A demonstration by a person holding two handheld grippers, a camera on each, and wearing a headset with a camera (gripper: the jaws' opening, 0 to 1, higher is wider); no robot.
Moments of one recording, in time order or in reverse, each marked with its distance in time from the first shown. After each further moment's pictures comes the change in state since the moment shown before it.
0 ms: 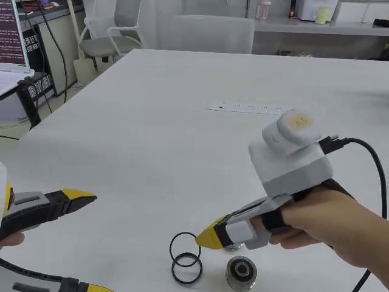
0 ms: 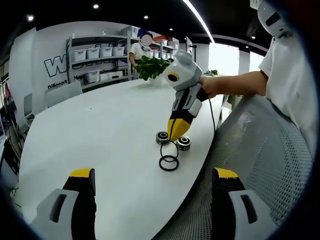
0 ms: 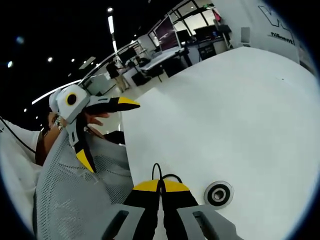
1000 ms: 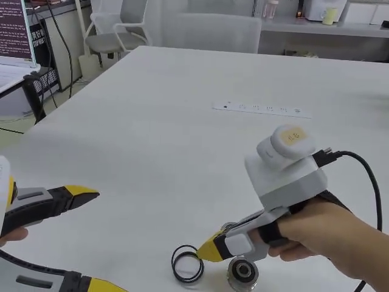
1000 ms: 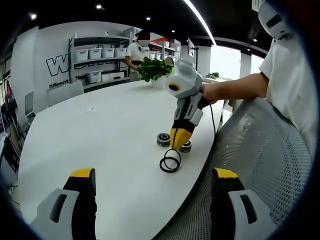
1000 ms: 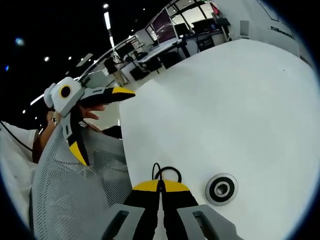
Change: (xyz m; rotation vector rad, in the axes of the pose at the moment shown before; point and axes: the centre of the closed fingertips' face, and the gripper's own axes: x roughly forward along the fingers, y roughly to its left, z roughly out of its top) left arm 0.000 0.002 0.001 -0.018 -0.015 0.004; right arm 0.009 -0.006 -0.016 0.028 0.053 -0.002
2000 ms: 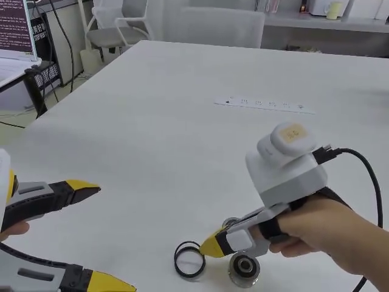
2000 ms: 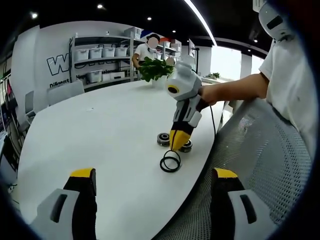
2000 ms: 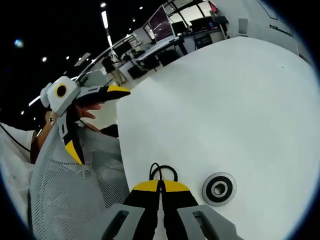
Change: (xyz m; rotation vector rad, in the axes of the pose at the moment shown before) left arm 0.000 0.001 -0.001 -0.007 0.001 0.001; right arm 0.004 -0.006 -0.003 0.013 0.012 -0.010
